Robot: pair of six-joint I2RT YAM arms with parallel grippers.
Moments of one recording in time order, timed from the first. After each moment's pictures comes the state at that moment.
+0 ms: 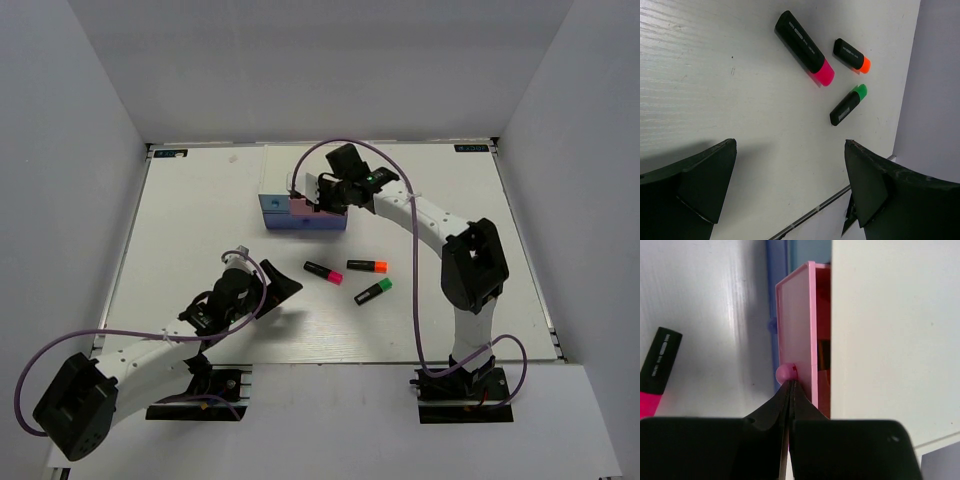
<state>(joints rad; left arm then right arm) -0.67 0.90 0.24 0.13 0.00 -1.11 0.66 1.94 1.67 -0.56 -0.32 -0.91</state>
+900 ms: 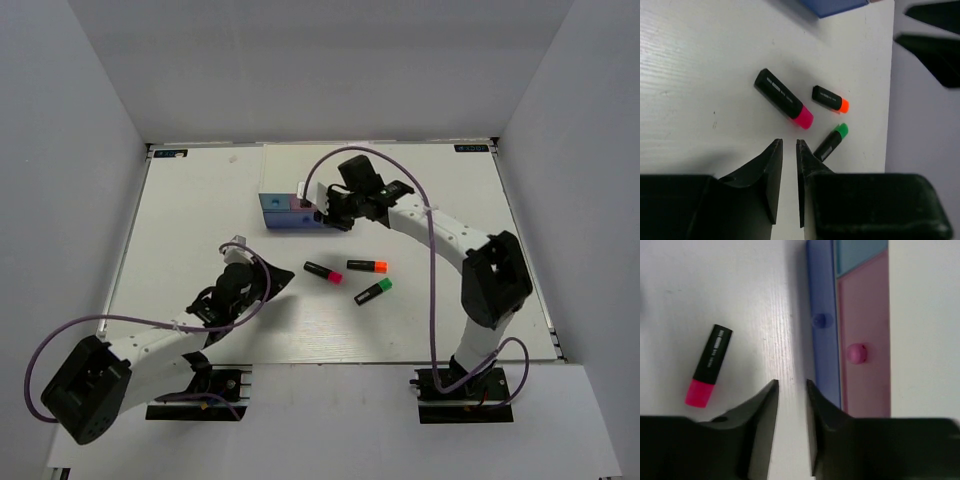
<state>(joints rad) -0.67 0.98 0.24 0.33 -0.10 -1.10 0.67 1.81 1.49 -0.49 -0.38 -0.83</state>
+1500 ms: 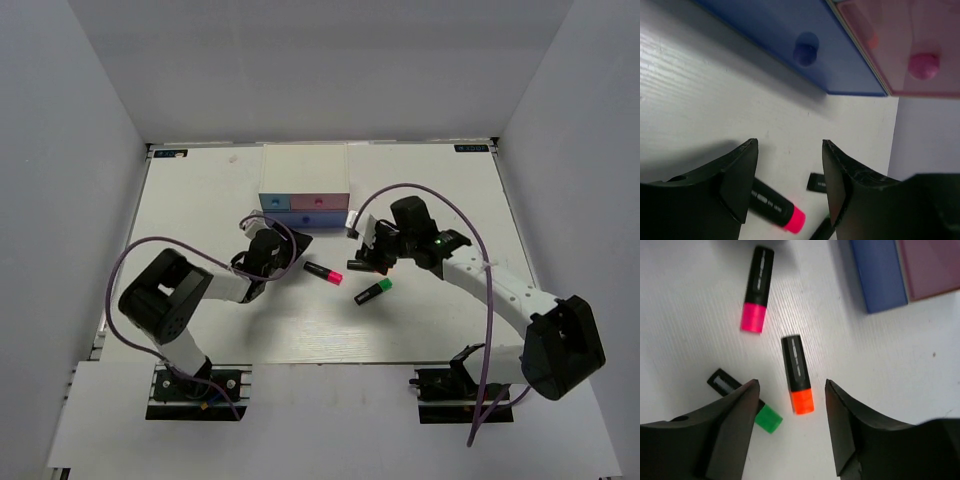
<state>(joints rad) -0.60 1.65 0.56 0.64 -0.18 -1.17 0.59 1.30 0.91 -0.37 -0.40 -0.69</state>
